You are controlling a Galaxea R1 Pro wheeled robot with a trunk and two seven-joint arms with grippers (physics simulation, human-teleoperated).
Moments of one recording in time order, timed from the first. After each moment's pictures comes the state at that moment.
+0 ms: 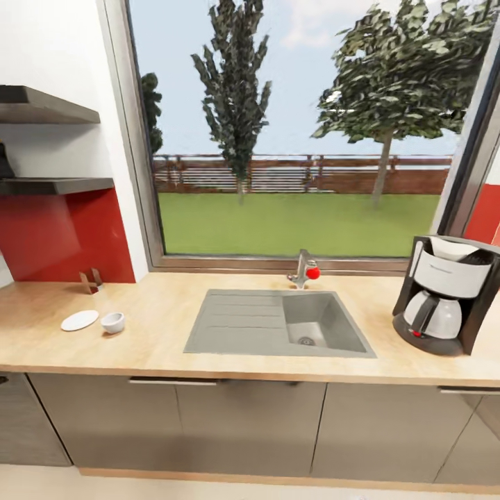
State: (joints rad) left arm 0.04 0.08 0.21 -0.06 -0.17 -0.11 0.07; right arm -0.43 0.02 0.78 -0.02 -0.63 0.02 -0.02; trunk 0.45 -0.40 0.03
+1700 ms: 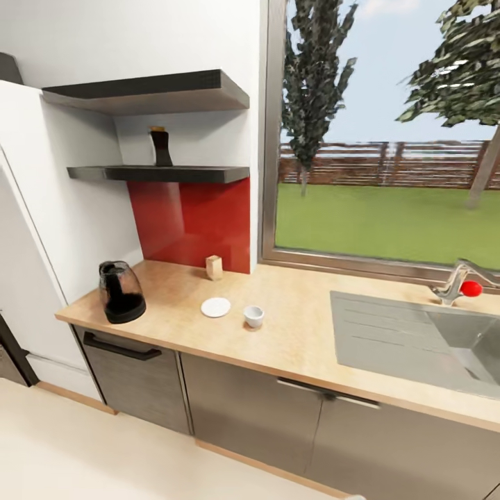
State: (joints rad) left arm 0.04 0.08 0.21 -0.06 -0.17 -0.12 0.06; right arm -0.43 0.02 0.78 -0.03 -0.63 0.02 -0.01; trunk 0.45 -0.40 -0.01
